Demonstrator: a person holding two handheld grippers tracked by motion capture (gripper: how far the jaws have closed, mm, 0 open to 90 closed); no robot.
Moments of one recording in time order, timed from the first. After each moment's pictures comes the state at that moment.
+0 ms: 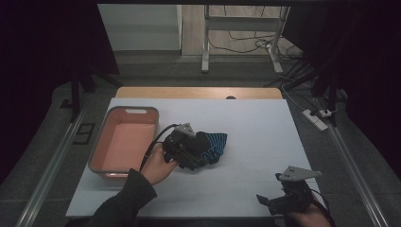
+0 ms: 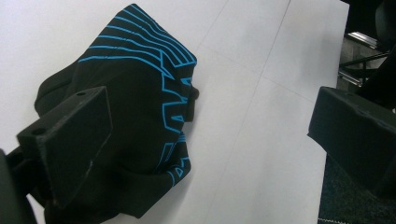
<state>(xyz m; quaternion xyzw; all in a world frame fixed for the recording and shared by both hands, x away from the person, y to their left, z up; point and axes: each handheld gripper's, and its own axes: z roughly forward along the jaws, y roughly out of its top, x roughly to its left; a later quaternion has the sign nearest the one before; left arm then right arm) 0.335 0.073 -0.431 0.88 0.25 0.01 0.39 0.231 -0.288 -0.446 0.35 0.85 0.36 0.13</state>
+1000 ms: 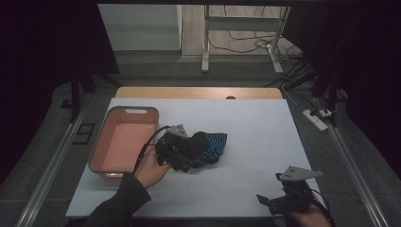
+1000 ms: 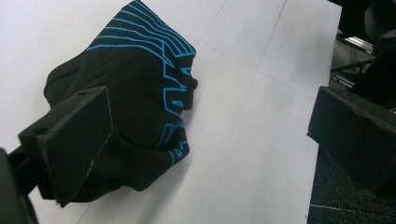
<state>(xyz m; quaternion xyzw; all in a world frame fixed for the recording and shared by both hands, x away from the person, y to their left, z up) 0.324 0.091 -0.428 0.88 0.26 0.01 0.40 0.231 -0.289 -0.446 0.36 0.85 0.36 0.13</state>
